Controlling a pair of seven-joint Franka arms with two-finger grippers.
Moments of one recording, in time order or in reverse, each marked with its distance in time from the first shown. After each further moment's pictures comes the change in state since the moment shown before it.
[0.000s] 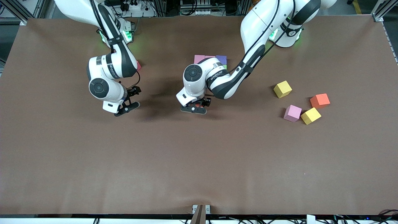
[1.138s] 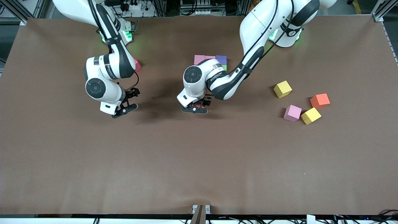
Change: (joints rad) left arm -0.003 0.016 0.000 0.002 -0.001 -0.001 -0.060; right arm 0.000 -0.002 -0.013 0.017 0.000 -0.001 0.000
